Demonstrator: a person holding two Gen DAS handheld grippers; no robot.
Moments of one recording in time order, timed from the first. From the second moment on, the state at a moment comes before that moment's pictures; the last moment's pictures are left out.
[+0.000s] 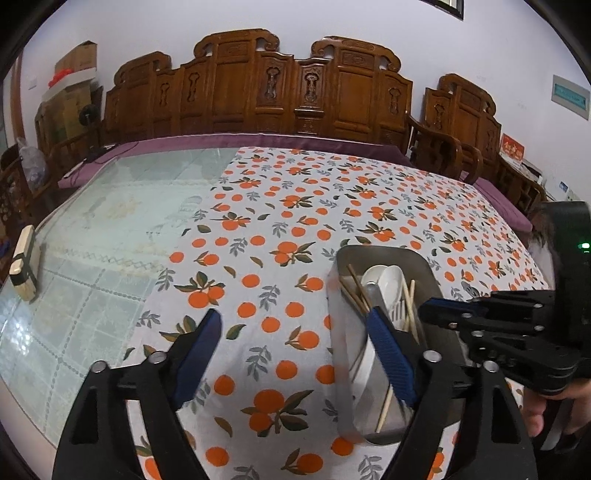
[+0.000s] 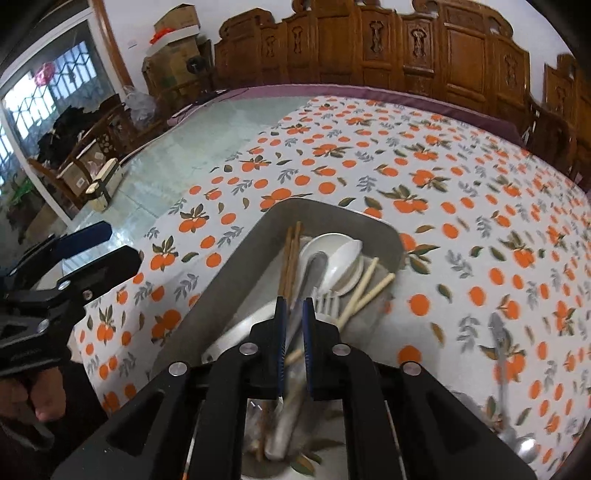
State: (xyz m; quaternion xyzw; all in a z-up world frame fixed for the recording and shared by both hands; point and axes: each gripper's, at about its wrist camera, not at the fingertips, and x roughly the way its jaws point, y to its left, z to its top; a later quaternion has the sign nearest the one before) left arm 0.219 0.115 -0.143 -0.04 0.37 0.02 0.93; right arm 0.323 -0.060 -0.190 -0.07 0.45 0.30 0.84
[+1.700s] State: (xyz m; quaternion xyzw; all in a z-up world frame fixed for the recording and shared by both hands) left arm 0.205 -0.023 -0.160 0.01 0.38 -0.09 0.92; right arm 0.367 -0.222 -0.251 -0.10 0.57 0.12 0.80
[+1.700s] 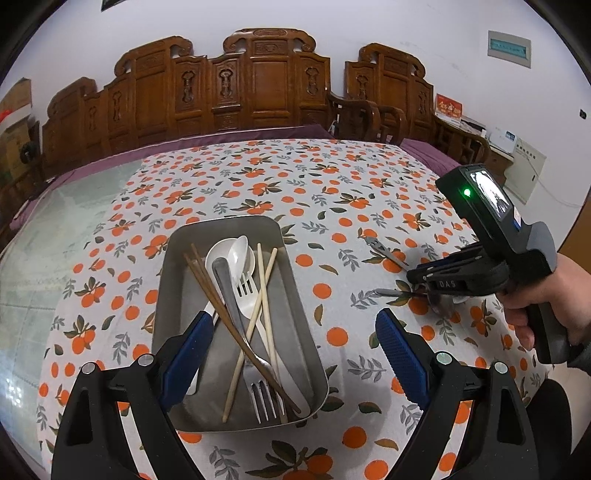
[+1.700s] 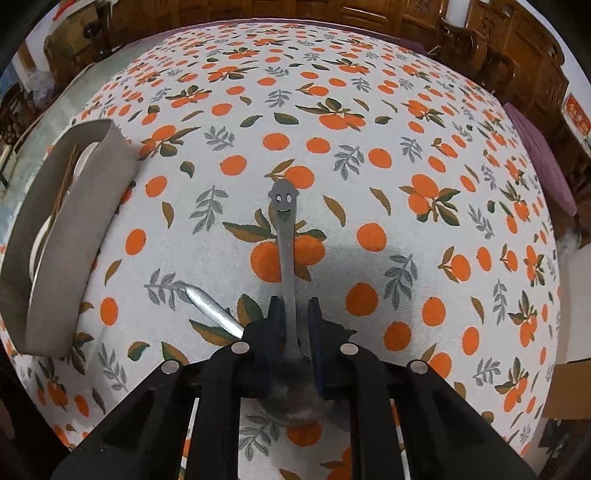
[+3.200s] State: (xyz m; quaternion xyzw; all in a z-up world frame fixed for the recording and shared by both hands) left arm 0.260 -0.254 -0.233 0.17 0.45 -0.18 0.86; right arm 0.307 -0.412 -0.214 -0.03 0.51 0.12 0.85
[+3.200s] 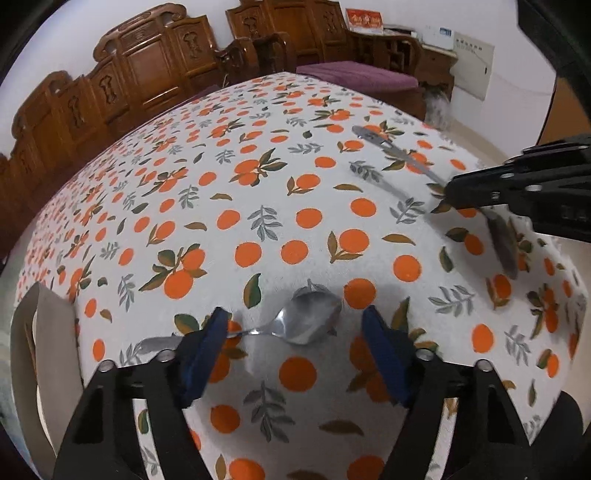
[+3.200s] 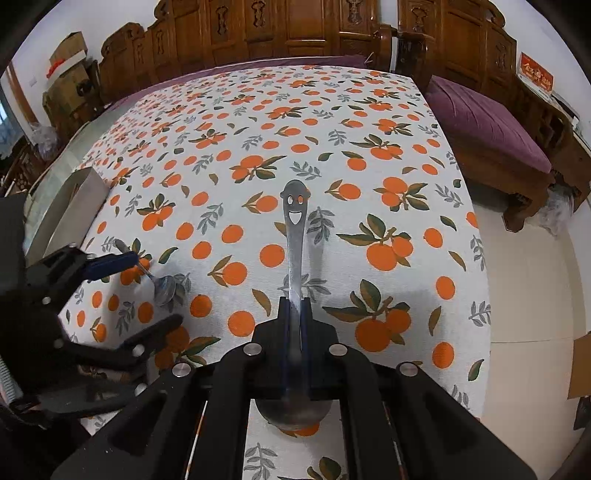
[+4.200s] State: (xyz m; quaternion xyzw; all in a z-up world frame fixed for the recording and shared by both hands) left arm 0.262 -0.144 -0.099 0.06 0.36 -0.16 0.92; right arm 0.297 -0.313 -0.179 -0.03 0.47 0.18 0.86
